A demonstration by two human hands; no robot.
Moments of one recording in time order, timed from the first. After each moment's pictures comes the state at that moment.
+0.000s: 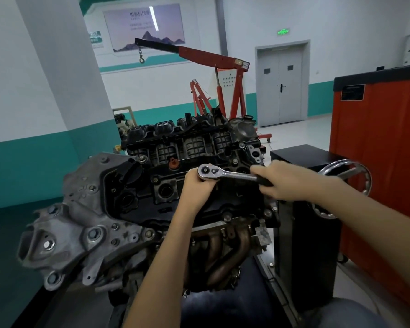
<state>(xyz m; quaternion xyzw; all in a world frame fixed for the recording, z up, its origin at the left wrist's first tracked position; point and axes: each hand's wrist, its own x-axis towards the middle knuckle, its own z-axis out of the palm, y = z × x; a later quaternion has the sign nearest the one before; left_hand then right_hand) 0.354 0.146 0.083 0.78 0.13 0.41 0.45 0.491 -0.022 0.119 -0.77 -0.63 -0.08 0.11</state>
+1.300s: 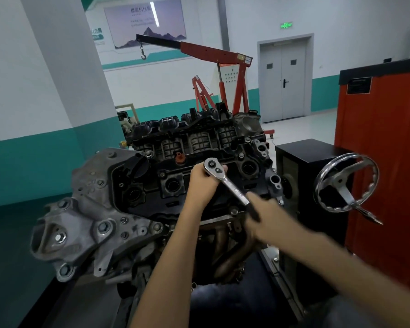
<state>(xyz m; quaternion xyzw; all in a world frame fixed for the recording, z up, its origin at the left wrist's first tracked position) 0.353 0.145 0.082 0.76 0.15 0.41 0.48 0.419 -0.017 0.040 -0.76 -0.54 0.02 0.36</state>
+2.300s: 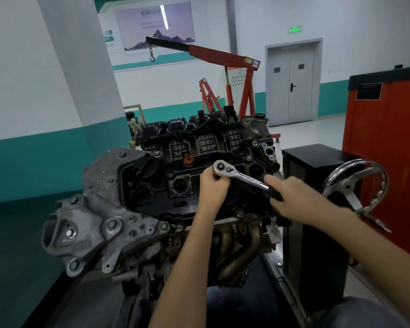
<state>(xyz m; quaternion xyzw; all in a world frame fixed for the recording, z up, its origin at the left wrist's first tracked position) 0.357 0.138 0.072 0.73 0.17 0.46 0.48 0.463 -0.025 0.079 -0.79 -0.57 -0.10 0.22</state>
